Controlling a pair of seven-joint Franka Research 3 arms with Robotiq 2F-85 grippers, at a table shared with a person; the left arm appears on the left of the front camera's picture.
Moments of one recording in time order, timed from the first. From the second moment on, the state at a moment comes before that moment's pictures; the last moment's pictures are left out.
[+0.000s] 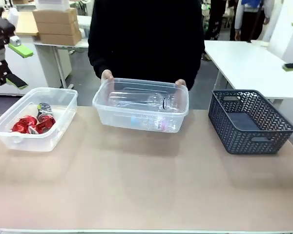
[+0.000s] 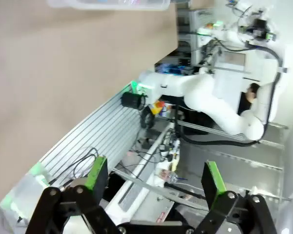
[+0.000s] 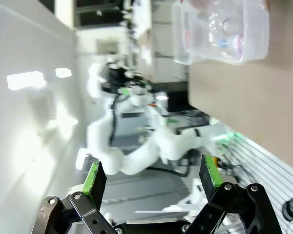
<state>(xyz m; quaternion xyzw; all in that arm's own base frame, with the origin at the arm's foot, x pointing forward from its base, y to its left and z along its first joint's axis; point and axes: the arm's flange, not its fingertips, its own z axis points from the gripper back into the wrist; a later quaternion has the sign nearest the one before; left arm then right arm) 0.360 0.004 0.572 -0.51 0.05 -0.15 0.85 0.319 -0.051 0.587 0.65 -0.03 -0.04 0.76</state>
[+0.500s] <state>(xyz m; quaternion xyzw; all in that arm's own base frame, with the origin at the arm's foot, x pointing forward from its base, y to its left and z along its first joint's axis) 0.385 0.036 0.535 -0.57 0.04 -0.12 0.81 0.322 -0.076 0.551 0.68 -0.01 -0.11 0.72</state>
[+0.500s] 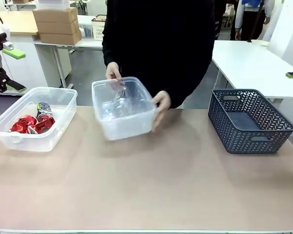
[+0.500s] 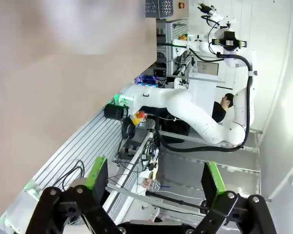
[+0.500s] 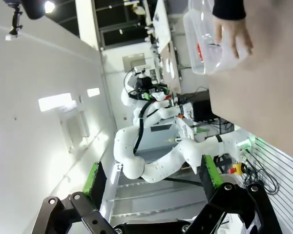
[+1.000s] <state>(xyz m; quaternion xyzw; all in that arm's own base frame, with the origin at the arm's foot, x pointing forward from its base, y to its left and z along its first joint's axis) 0.380 0.034 0.542 -0.56 0.04 -0.12 0.82 0.318 -0.075 0.558 0.68 -0.01 -0.10 0.73</state>
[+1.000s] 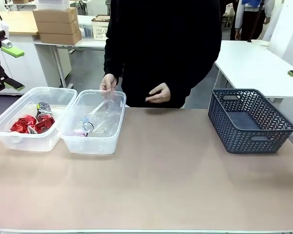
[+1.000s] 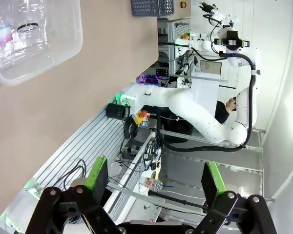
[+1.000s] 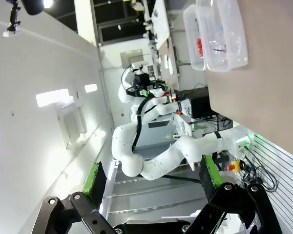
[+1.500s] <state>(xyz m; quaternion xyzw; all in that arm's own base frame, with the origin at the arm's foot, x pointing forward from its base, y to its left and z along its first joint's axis) 0.380 0.034 0.542 -0.56 0.04 -0.12 0.82 0.318 -0.075 0.558 0.68 -0.01 -0.10 0.73</state>
